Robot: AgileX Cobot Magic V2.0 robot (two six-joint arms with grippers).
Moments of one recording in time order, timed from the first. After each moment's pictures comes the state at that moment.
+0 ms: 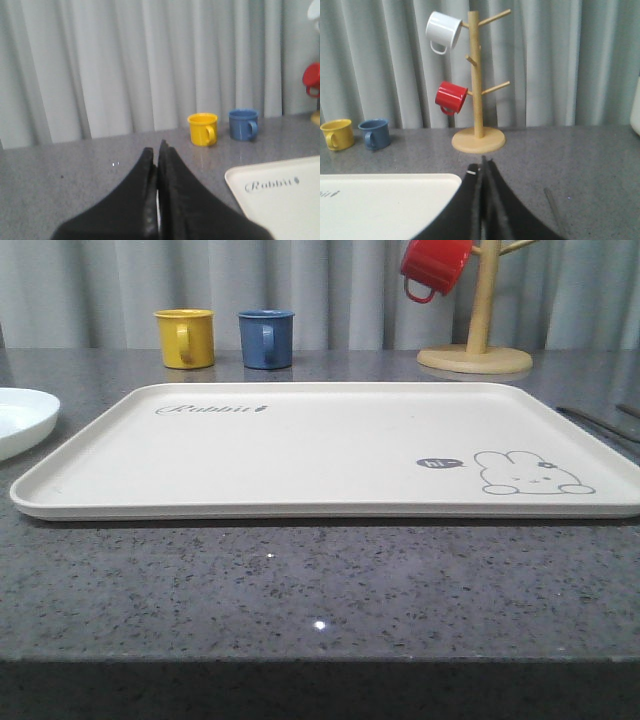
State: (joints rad) left arm -0.08 0.24 -0.46 -0.03 0.24 0.17; right arm -0.01 0.22 -0.55 0.11 0.39 0.02
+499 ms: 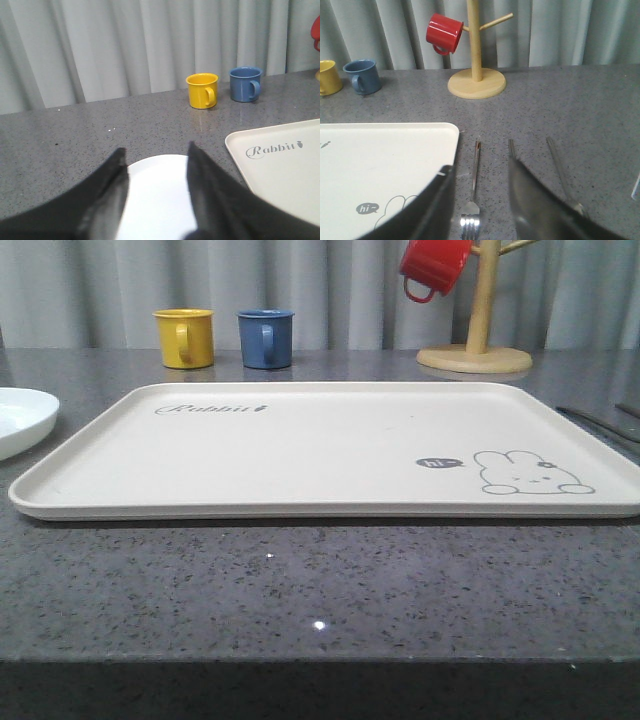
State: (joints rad) left arm -0.08 0.36 -0.49 -0.02 0.29 0.17; right arm -0.01 0.39 -0.61 0.11 0.49 0.02
